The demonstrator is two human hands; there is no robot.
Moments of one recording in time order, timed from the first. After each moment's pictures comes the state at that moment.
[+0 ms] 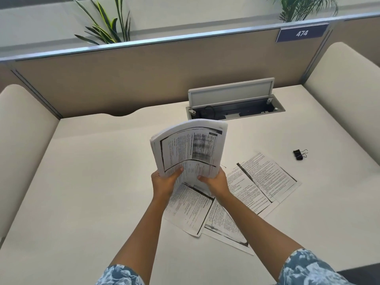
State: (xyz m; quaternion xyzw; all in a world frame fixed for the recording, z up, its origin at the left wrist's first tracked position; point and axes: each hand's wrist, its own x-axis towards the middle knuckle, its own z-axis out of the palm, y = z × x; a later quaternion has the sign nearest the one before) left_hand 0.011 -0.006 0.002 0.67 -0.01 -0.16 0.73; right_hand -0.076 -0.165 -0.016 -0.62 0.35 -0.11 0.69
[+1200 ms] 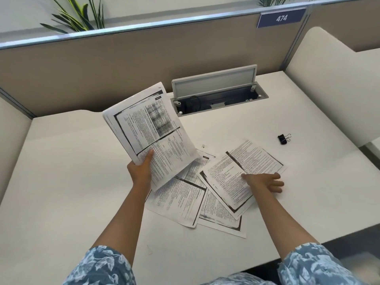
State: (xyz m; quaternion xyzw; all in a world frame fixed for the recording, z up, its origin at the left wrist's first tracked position) left_hand 0.052 -0.001 0.001 0.67 0.14 -0.12 0.72; right_hand -0.161 -0.269 -0.032 -0.52 0.78 -0.03 0.34
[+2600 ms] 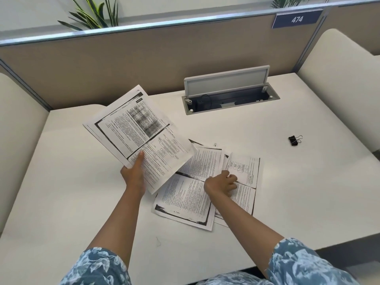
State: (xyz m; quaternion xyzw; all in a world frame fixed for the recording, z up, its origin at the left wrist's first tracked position) left_hand 0.061 0.056 -0.004 0.61 0.23 -0.11 0.75; right_hand -0.085 -0.121 -0.018 -0.66 0.65 0.03 0.37
